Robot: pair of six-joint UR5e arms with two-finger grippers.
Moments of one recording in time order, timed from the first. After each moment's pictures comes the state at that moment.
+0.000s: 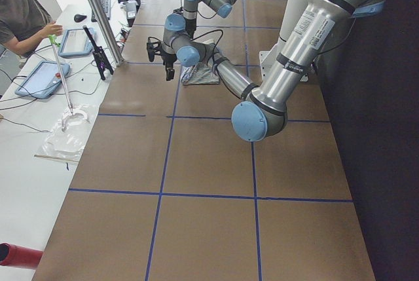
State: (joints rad) left arm -0.93 -2.08 -1.68 -1.83 -2.03 -1.28; right arm 0.57 -0.69 1.45 -1.64 1.78 1.43
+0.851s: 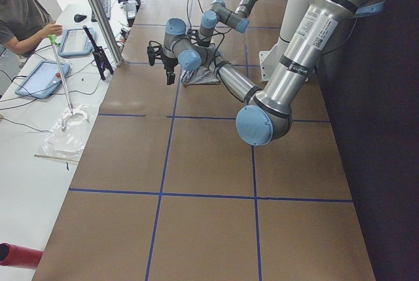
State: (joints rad) left arm -0.94 -2.07 -1.68 -1.84 -2.03 -1.26; right arm 0.49 -0.63 1.30 -1.69 1.60 1.21
